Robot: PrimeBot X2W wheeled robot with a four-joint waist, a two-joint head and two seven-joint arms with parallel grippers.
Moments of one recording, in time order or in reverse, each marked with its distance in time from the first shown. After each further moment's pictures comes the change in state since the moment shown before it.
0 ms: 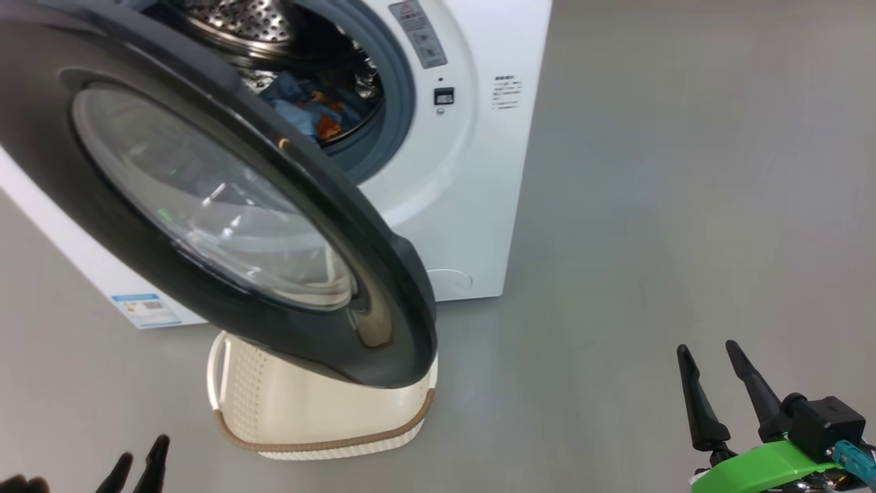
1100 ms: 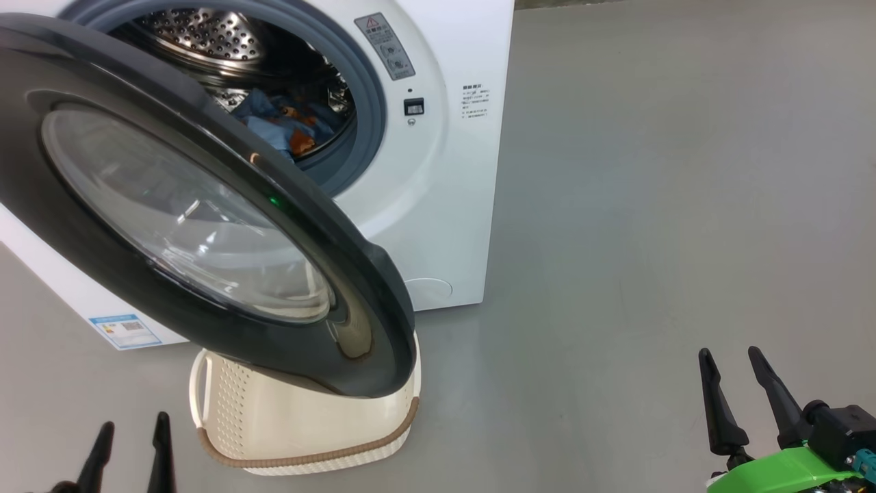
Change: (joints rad) left arm 0.122 -0.358 0.449 -0.140 0.847 0.000 -0.041; right arm 0.021 0.004 -0.052 -0.013 0.001 0.000 0.000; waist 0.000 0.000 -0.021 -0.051
